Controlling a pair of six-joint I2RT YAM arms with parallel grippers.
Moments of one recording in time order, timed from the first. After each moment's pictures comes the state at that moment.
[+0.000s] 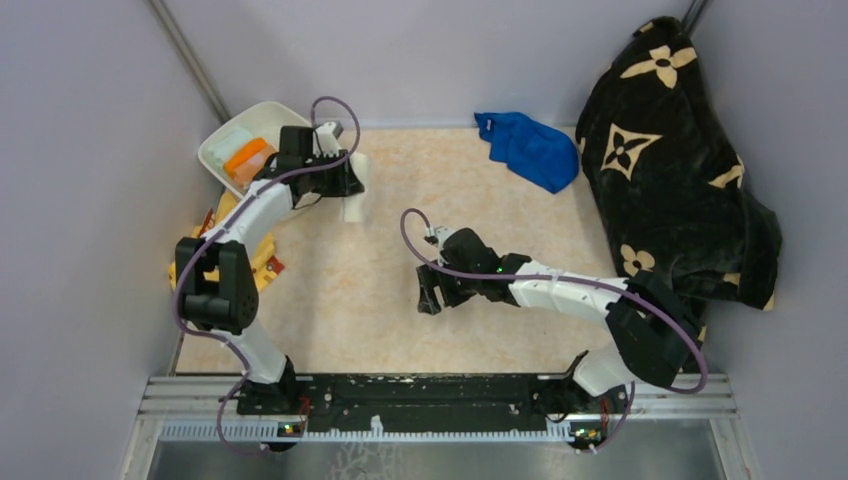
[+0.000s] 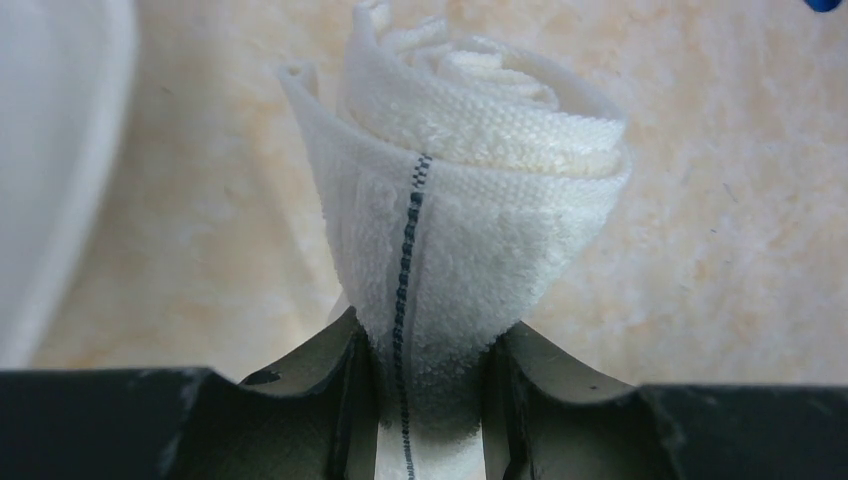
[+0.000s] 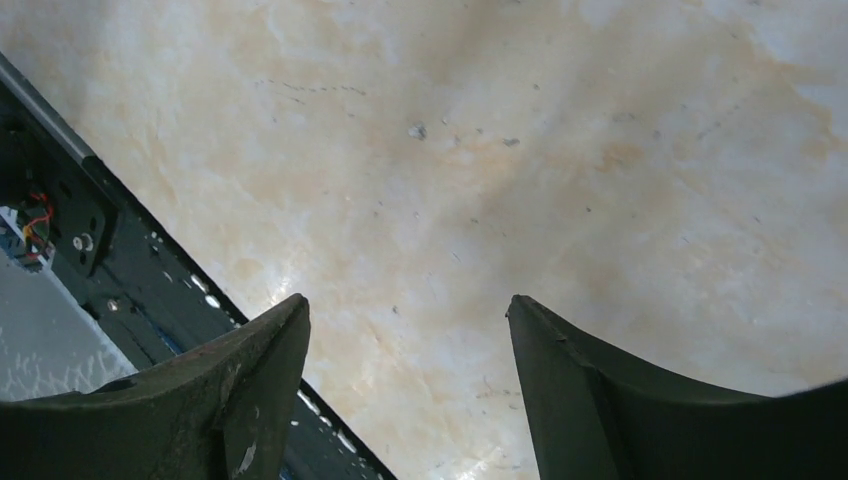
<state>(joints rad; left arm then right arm) -0.18 1.70 1.29 -0.29 0.36 -0.18 0.87 1.45 0.81 -0.19 -0.21 0.42</state>
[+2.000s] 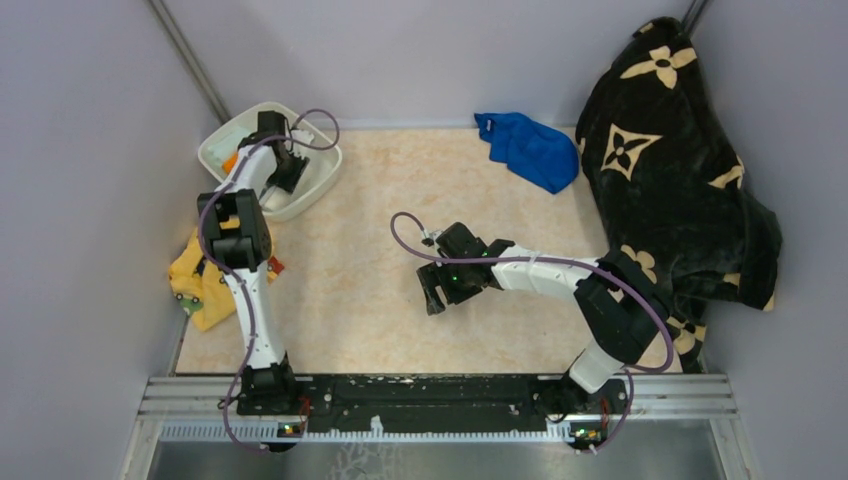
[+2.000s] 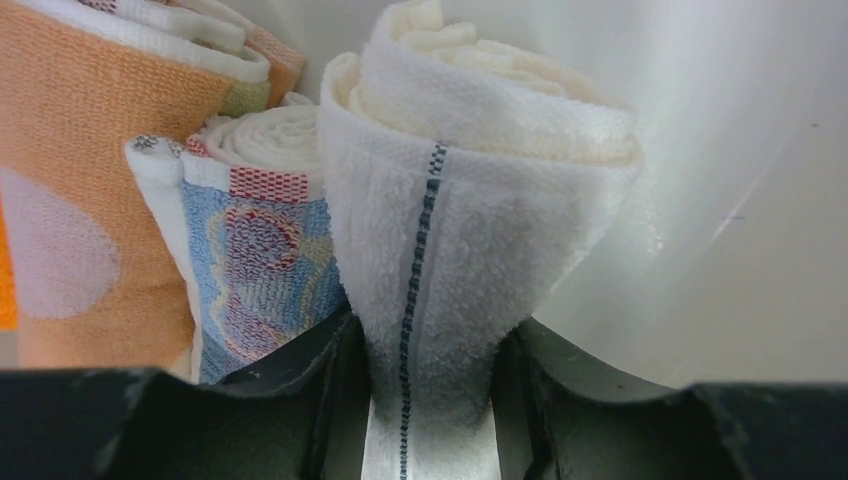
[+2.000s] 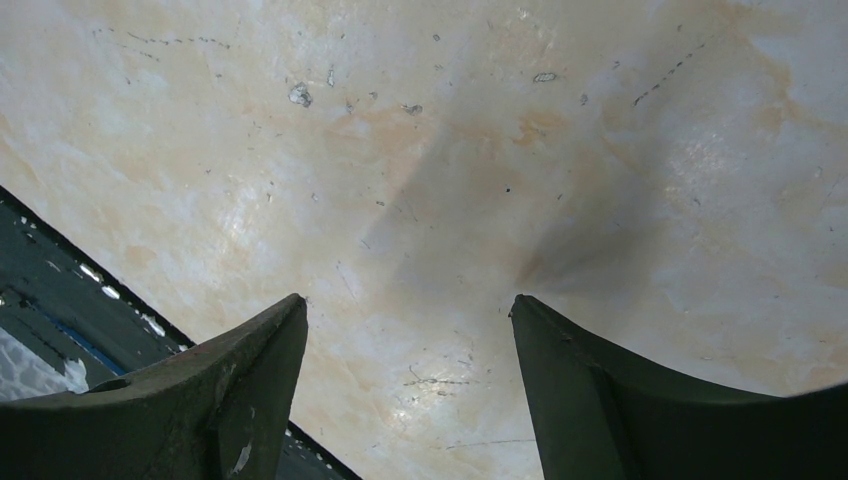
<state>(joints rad) 0.08 2.30 1.96 -0.70 -0.09 0.54 0.81 1.60 0.92 -0.39 -0.20 0.32</state>
